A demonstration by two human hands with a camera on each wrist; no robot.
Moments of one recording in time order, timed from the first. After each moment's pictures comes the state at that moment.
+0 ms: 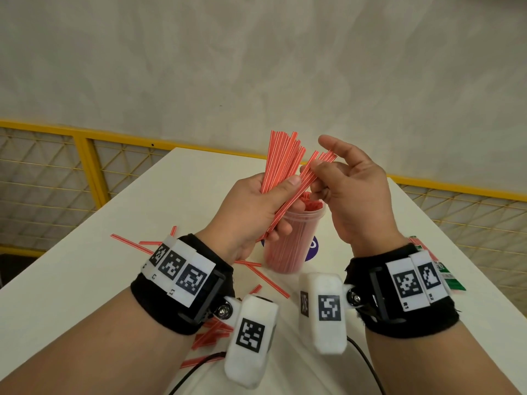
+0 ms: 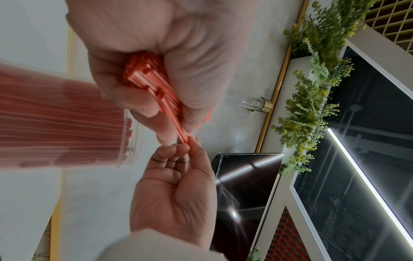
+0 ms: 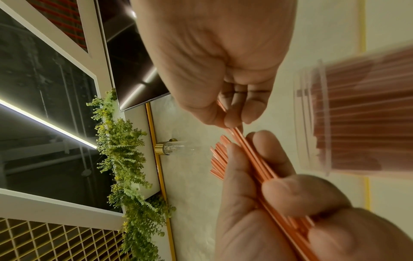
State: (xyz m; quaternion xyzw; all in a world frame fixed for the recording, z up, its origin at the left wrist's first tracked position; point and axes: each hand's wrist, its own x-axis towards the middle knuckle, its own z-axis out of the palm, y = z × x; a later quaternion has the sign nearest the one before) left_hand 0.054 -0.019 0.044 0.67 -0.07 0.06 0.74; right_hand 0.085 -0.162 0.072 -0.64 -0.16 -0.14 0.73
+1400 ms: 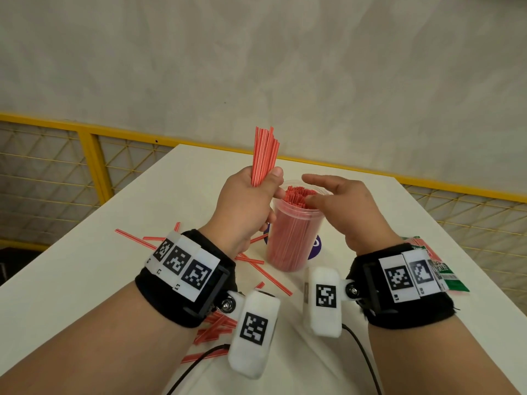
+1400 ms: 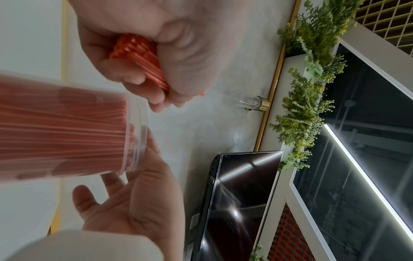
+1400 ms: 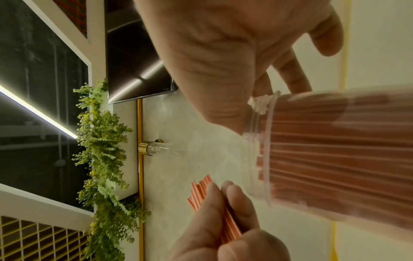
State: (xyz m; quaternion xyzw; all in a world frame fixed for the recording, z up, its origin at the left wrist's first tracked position) left_hand 0.059 -0.015 0.043 0.69 0.02 0.15 0.70; right_hand 0.104 -0.172 0.046 -0.82 -0.10 -0.09 0.56
